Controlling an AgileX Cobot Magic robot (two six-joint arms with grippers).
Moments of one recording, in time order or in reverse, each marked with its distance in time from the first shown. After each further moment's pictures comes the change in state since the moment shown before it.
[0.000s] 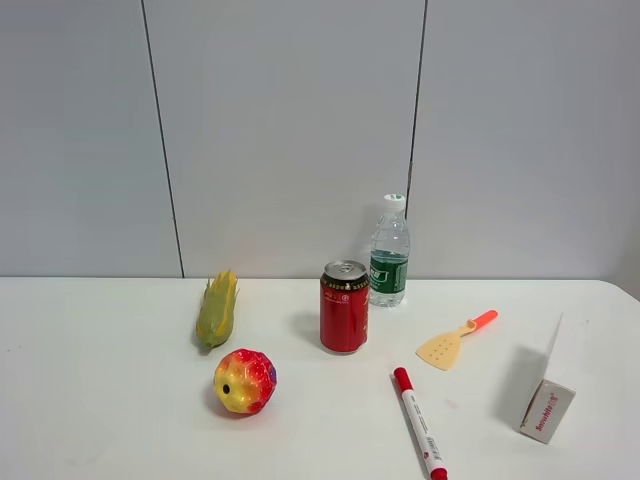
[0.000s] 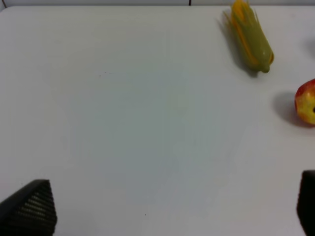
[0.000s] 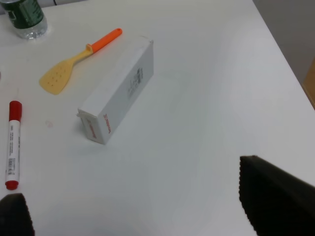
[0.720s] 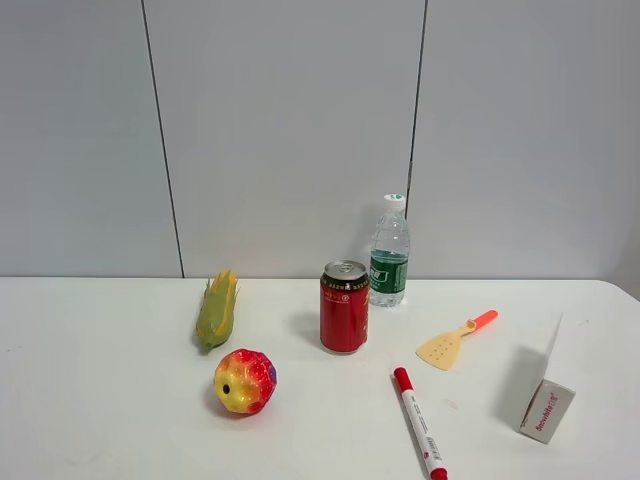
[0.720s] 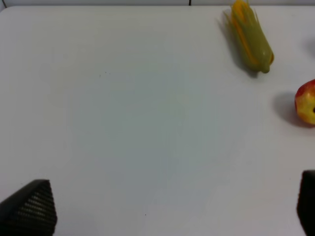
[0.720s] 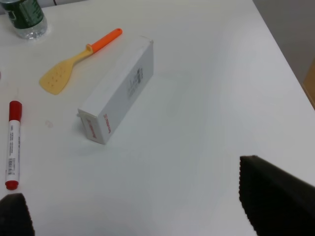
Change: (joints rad) left arm 0.000 0.000 0.000 0.000 0.000 0.000; right arm 0.000 0.000 0.000 0.000 0.000 0.000
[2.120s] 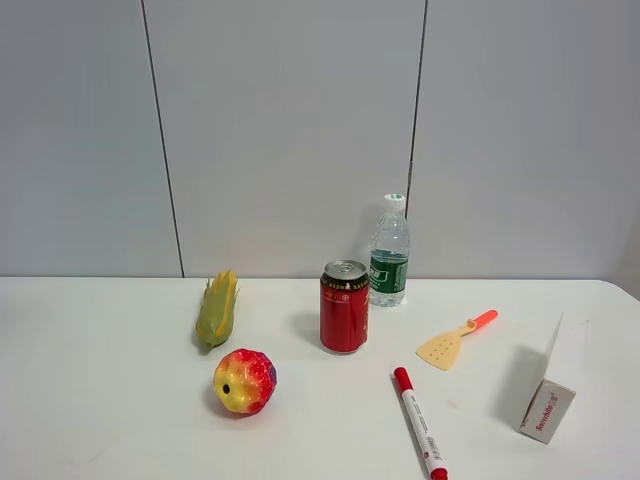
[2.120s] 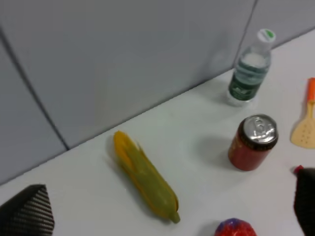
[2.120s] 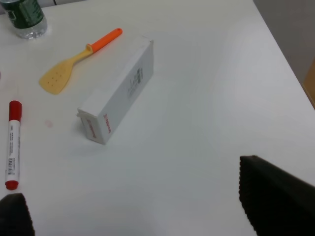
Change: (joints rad) left arm -0.276 1.411 -1.136 -0.211 -0.087 0.293; right arm 0.000 0.000 0.000 0.000 0.000 0.000
